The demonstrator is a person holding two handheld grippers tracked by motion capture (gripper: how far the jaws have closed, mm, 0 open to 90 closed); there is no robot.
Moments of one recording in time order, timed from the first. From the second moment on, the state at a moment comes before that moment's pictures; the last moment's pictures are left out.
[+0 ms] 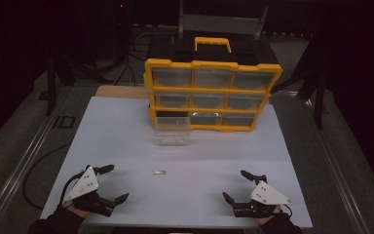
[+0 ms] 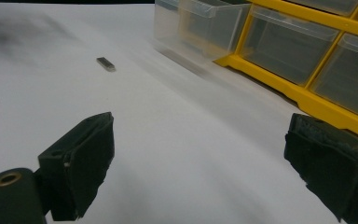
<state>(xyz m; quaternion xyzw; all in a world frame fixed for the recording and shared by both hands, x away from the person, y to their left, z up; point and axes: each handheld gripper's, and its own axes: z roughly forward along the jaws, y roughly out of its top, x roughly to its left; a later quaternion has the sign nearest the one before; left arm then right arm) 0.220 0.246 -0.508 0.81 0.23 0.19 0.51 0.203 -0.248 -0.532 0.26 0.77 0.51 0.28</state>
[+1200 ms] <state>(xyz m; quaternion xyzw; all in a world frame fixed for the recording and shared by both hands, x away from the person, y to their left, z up) 0.267 0.209 -0.447 0.87 0.16 0.16 0.44 0.203 -0.245 -0.531 0.26 0.77 0.51 0.27</state>
